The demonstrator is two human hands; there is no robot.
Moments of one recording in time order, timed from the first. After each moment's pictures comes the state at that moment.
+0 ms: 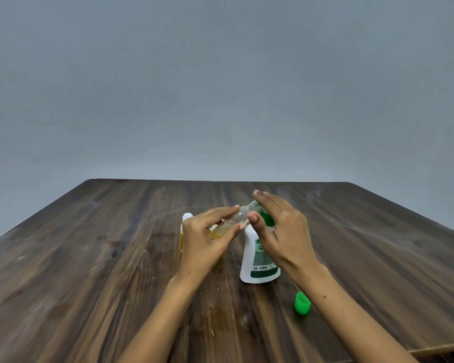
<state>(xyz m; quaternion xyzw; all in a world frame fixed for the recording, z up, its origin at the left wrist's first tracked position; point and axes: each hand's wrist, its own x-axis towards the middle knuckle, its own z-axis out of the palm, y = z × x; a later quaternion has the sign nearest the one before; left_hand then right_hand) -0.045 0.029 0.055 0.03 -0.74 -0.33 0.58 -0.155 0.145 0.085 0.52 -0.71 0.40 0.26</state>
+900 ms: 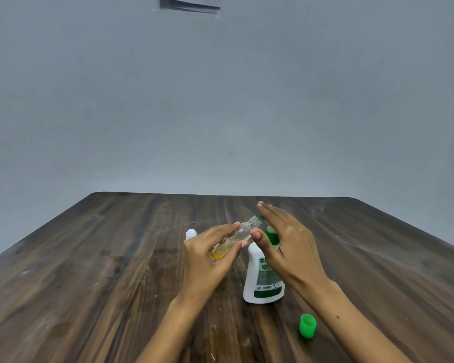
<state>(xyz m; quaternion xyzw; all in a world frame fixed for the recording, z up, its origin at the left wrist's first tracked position) -0.047 0.026 0.048 0.02 -0.74 -0.26 0.62 -0.158 0.148 0.093 0.53 -0.71 0.38 0.26</state>
